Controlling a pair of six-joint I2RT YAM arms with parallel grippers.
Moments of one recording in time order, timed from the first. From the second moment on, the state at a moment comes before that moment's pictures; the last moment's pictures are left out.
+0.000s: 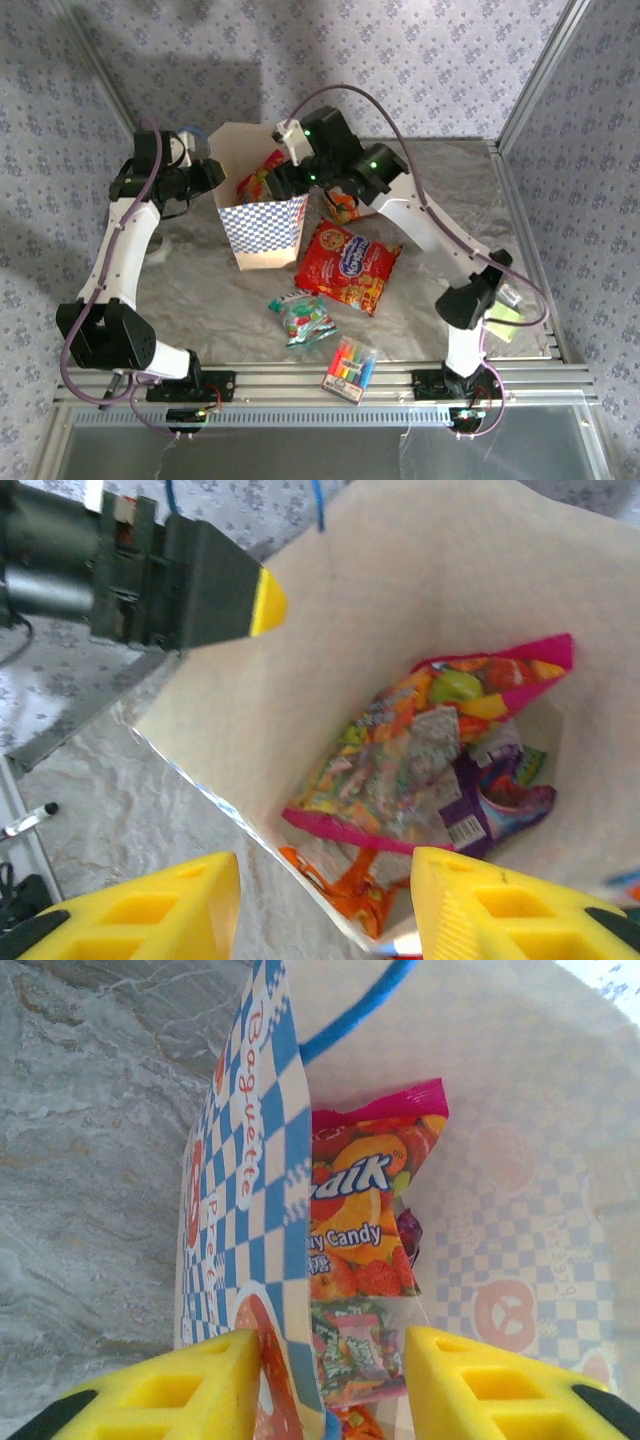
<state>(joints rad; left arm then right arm) -0.04 1.43 1.45 -0.76 0.34 -0.42 0.79 1.80 2.09 -0.89 -0.15 0.11</state>
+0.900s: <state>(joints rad) -0.08 1.47 1.59 -0.91 0.26 -0.35 0.43 1.35 1.50 -0.72 -0.10 0.11</state>
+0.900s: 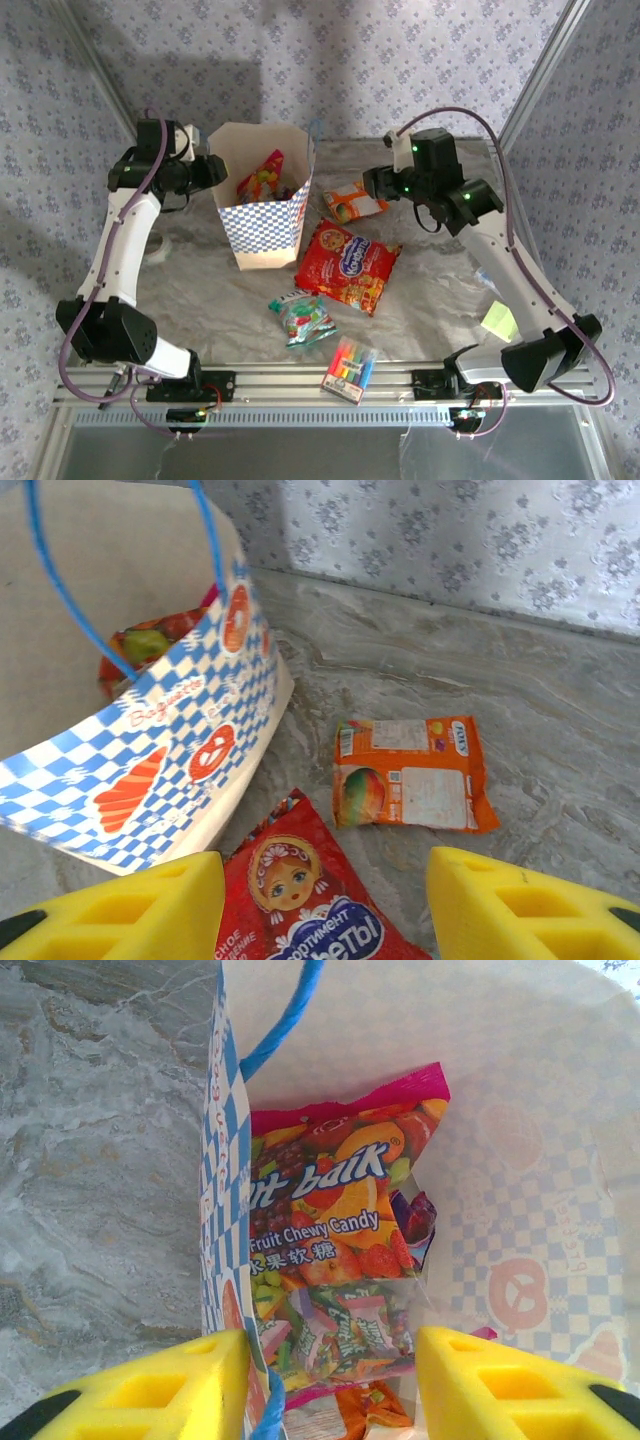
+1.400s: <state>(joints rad) -0.12 1.52 1.65 -0.90 0.22 -0.35 0.24 1.36 1.42 -0.65 -0.21 0.15</state>
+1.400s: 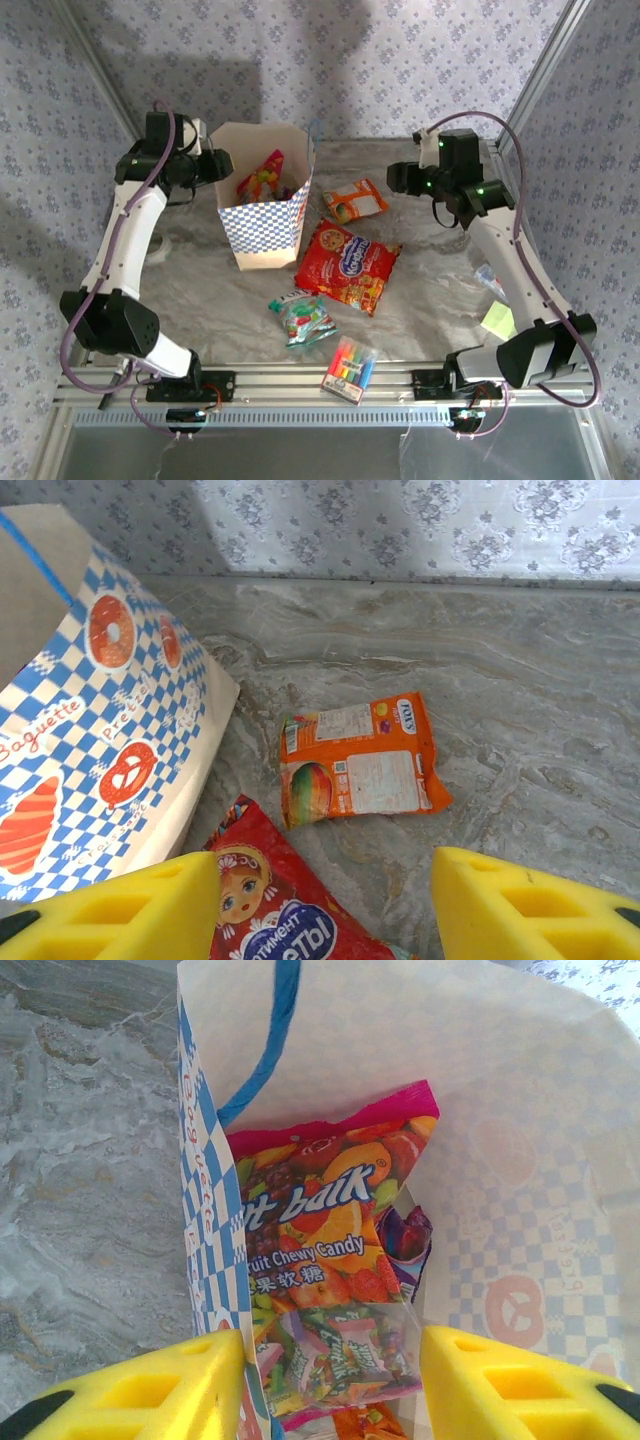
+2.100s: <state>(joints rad) -0.13 1.58 1.66 -0.90 0.19 -0.35 0.13 1.60 1.41 -0.58 -0.30 0.28</state>
